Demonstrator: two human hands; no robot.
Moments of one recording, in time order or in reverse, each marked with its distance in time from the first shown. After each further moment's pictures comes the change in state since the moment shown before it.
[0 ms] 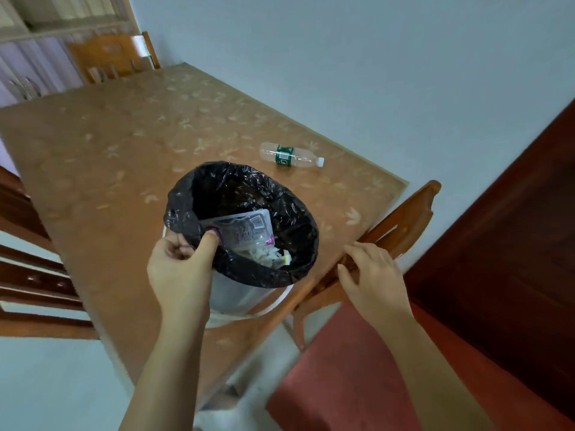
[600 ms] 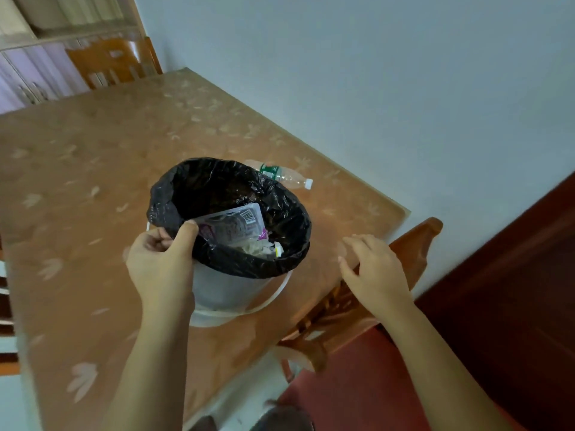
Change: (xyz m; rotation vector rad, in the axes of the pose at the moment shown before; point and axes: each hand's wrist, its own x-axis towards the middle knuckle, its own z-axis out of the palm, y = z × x) left_hand 0.036 0.003 0.136 -0.043 0.118 -0.054; right_hand 0.143 0.097 -0.009 0.025 -0.012 -0.126
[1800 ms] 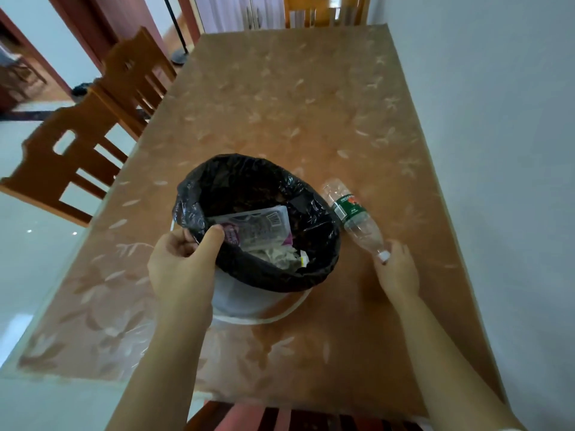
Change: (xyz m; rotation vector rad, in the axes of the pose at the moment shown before) left_hand 0.035 -0.030 0.178 0.219 0.732 -0.084; right_hand 0.336 0.096 0.172 0.216 -0.489 -0.134
